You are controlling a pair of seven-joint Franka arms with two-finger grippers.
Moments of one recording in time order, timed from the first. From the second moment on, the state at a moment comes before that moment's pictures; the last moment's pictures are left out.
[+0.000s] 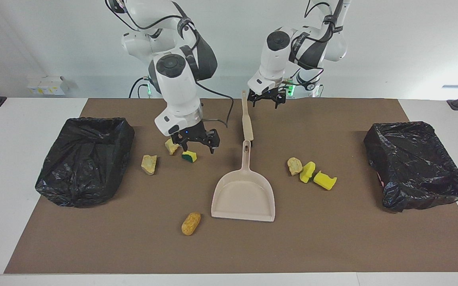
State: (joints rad) left arm -0.82 -0.20 0.02 -2.36 -0.08 2.06 -0.59; right arm 0.30 0.30 0.11 -1.63 0.05 2.02 0.57
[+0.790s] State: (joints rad) left arm -0.91 -0.14 0.02 -2.40 -0.16 2.18 -0.60; right arm 0.50 0.56 0.11 -1.44 0.05 2.07 0.71
